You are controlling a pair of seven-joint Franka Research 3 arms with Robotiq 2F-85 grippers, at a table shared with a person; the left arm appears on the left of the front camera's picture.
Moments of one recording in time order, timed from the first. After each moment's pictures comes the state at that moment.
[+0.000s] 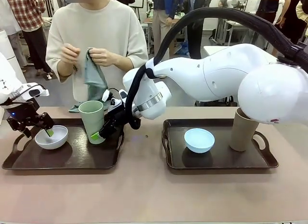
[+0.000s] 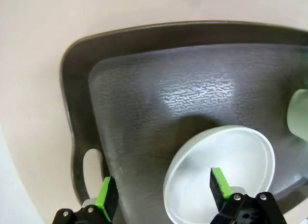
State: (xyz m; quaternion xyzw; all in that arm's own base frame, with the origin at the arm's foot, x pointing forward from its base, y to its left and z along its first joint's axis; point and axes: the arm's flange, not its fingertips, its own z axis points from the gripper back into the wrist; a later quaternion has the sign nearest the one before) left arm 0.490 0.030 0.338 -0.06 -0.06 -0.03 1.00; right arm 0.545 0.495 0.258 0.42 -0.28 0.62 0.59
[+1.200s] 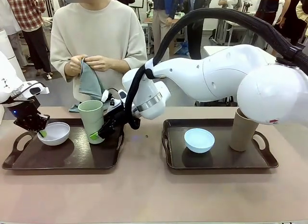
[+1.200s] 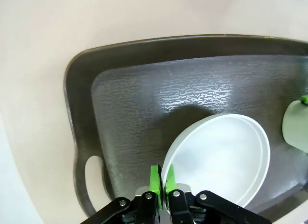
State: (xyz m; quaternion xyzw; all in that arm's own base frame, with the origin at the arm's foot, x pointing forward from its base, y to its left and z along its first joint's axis) left arm 0.495 0.028 0.343 -0.06 -0.07 -0.03 1.00; right arm 0.546 0.496 0.259 0.42 -0.28 0.63 0.59
